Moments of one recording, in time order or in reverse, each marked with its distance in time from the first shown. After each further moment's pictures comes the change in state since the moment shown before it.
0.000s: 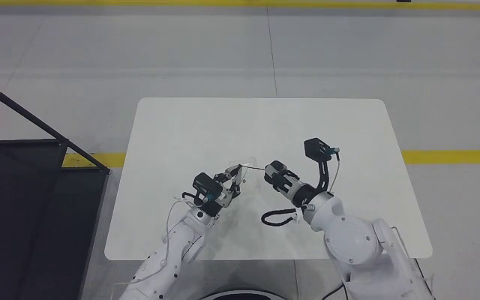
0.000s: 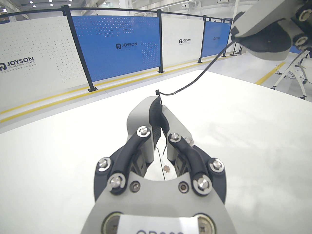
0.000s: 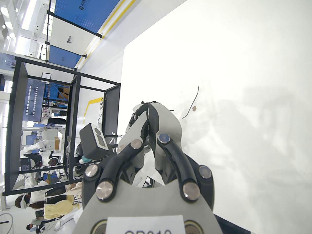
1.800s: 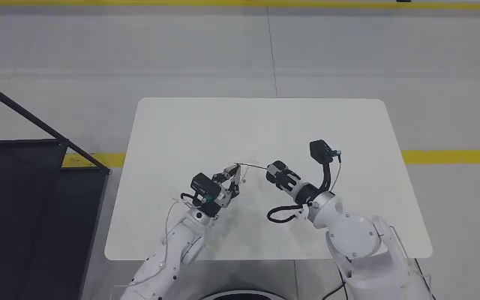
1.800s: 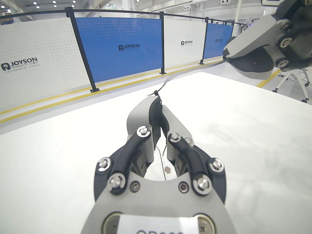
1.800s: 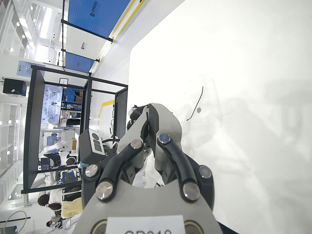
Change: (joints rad) left arm 0.018 -0.001 -0.011 -0.028 -0.001 0.012 -0.002; right arm -0.033 -0.013 0.049 0.080 0.104 -0.075 -0.058
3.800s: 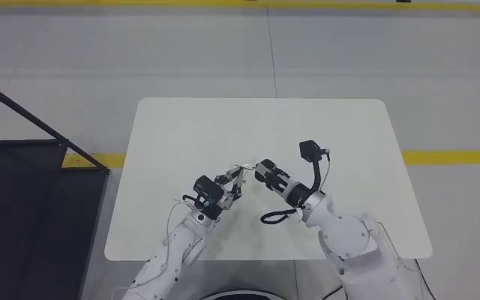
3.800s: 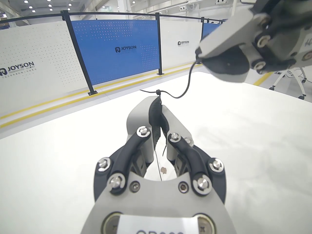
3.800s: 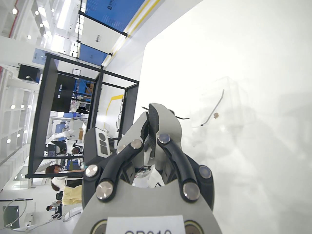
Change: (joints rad) left arm 0.007 -0.007 -0.002 -0.004 0.037 -0.017 0.004; right arm 0.007 -0.016 -0.033 0.061 0.058 -0.229 -0.046
